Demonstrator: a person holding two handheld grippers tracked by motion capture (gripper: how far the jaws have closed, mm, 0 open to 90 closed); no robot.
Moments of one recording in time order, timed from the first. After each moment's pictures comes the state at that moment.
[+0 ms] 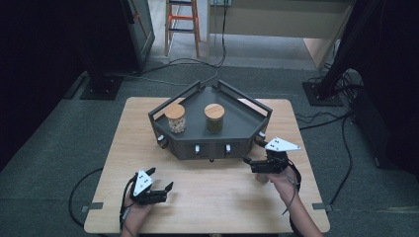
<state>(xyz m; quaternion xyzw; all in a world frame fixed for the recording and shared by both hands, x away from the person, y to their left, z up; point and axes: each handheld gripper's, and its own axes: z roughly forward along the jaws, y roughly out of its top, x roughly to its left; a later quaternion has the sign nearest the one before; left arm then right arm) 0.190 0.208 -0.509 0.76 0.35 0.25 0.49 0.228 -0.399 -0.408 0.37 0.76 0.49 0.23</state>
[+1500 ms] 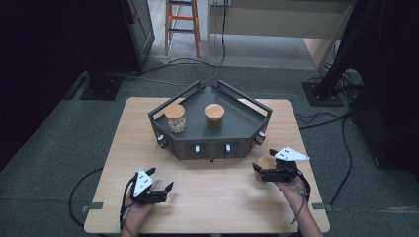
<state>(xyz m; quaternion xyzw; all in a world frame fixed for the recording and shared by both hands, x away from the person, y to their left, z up) 0.190 0.207 -0.509 0.76 0.34 0.25 0.49 0.206 -0.419 -0.428 0.40 0.76 0.46 0.24</state>
